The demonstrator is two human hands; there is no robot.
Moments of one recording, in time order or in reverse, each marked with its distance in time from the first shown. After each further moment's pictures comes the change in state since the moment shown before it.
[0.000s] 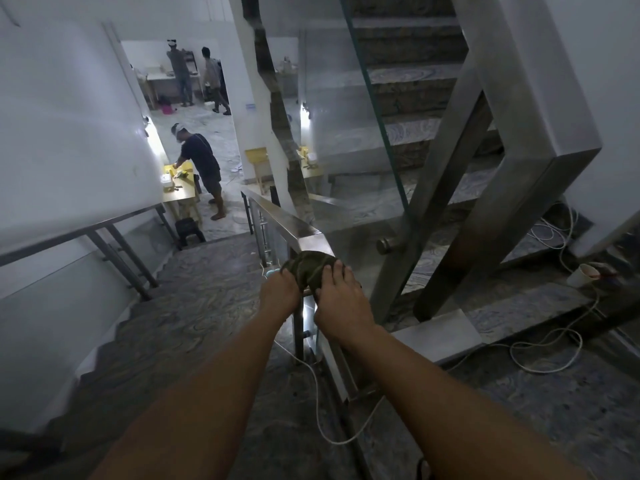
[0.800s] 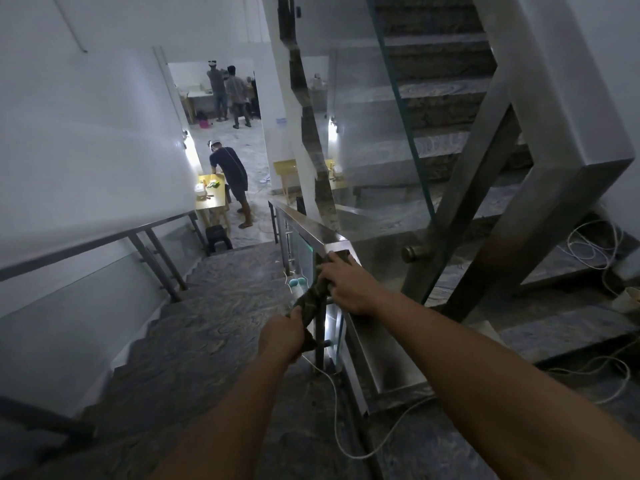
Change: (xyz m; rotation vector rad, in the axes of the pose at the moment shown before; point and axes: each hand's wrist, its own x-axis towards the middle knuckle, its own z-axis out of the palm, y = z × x) left_hand -0.066 -0.035 -0.032 -0.185 -0.059 -0.309; right_hand 0.042 -0.003 -0.022 0.049 -0.114 -0.385
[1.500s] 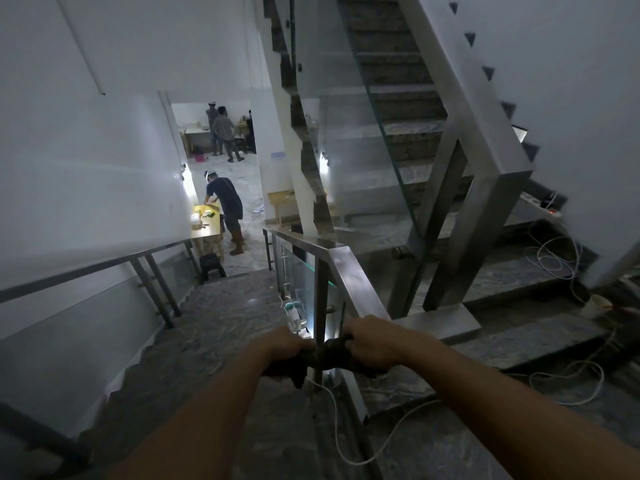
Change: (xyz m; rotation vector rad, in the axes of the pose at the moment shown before) left_hand -0.065 -0.024 -0.068 0.390 -0.436 0.035; right_hand -0.147 -0.098 -0.016 0.032 -0.275 0.217
